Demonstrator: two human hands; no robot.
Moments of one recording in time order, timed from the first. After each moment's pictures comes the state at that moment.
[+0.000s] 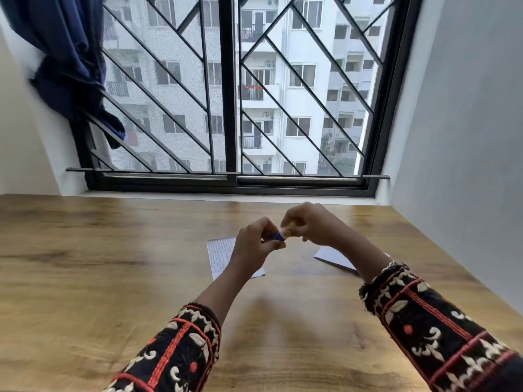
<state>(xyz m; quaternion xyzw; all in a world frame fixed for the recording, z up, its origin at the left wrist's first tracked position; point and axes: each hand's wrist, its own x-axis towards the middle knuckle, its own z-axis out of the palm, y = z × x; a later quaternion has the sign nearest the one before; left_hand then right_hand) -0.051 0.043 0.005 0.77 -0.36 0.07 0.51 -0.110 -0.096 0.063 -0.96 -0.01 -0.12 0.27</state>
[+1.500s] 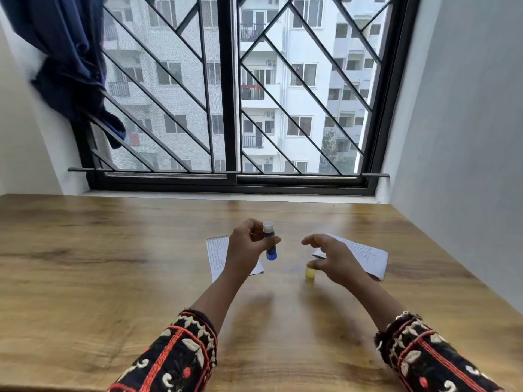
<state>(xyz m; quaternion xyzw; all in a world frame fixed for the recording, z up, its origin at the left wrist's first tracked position) -0.057 0.049 -0.002 0.71 -0.27 0.01 0.65 -0.149 -0.114 -0.005 -0.92 0.12 -0.16 0.35</state>
